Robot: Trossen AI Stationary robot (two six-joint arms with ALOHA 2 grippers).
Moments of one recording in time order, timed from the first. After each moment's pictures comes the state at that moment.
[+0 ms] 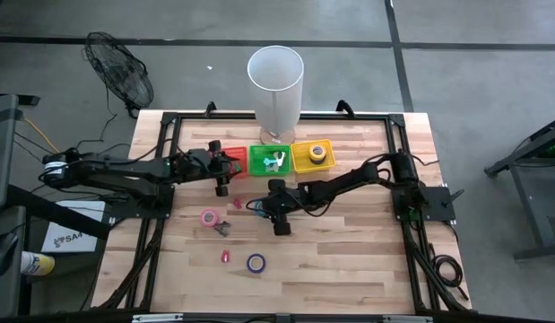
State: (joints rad) left arm 0.20 0.99 0.38 0.16 -0.21 0.36; right arm 0.08 2.09 1.22 0.08 0.01 -0.10
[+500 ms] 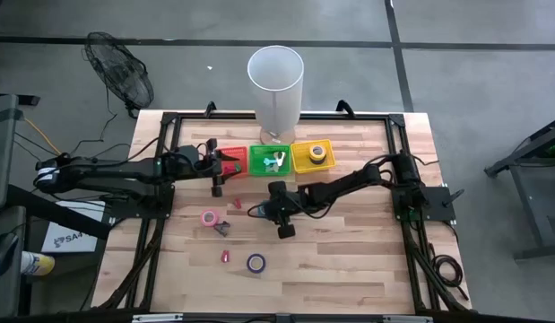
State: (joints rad) left arm 0.20 0.85 0.38 0.16 -0.08 0.36; right arm 0.11 2.09 1.22 -0.03 0.06 -0.21
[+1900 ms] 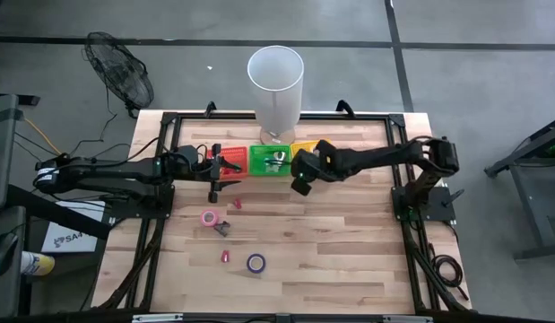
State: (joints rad) left arm 0.20 0.84 0.38 0.16 0.10 0.37; right arm -0.08 1.72 1.19 -0.61 0.46 0.35
